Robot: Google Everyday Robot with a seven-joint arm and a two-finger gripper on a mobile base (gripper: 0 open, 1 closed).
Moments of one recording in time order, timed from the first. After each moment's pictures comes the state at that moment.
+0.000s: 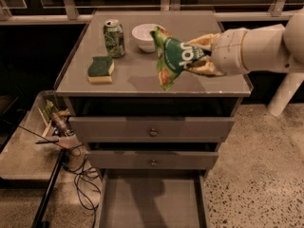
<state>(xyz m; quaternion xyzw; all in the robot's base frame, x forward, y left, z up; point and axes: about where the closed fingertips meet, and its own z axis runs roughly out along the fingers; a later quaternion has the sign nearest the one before) 0.588 -0.125 0.939 -0.64 0.57 -0.03 0.51</state>
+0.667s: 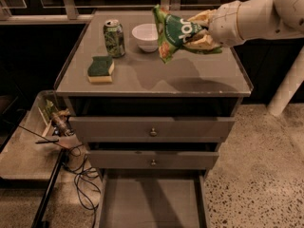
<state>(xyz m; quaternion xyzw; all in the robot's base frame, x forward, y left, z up) 0.664 -0.132 0.962 -0.63 0.58 0.02 0.52</state>
